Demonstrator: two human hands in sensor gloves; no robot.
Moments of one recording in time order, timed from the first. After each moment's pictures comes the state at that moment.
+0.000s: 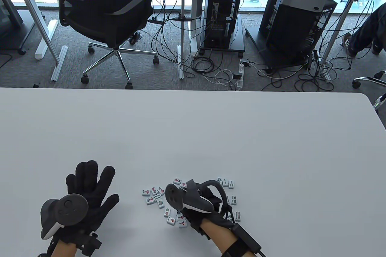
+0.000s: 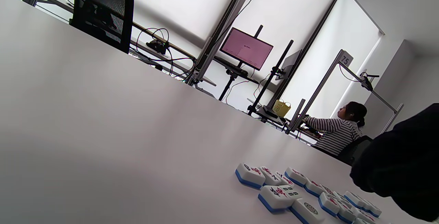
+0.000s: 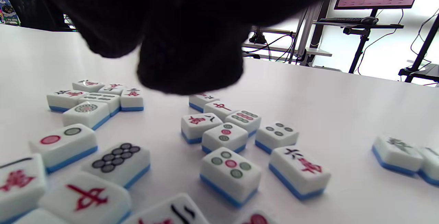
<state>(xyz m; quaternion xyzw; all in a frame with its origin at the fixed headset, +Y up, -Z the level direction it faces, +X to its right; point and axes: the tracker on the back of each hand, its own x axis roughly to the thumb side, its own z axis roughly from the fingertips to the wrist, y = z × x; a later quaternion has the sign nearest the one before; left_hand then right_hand) -0.299 -0.719 -0.222 0.05 -0.10 0.26 0.96 -0.023 -0.725 -0.285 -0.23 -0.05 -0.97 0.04</state>
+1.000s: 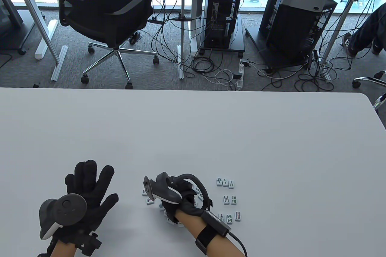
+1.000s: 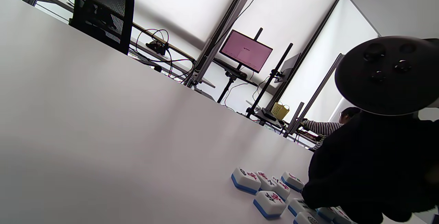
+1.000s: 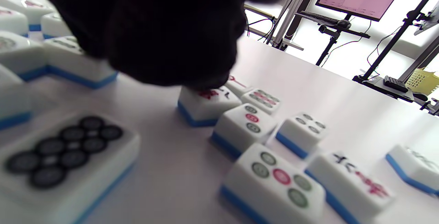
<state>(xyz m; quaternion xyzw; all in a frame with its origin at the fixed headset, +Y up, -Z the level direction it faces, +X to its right) -0.301 -0.718 -0.222 0.05 -0.10 0.27 0.96 -0.065 -0.760 -0.311 -0.16 -0.07 -0.97 0.16</state>
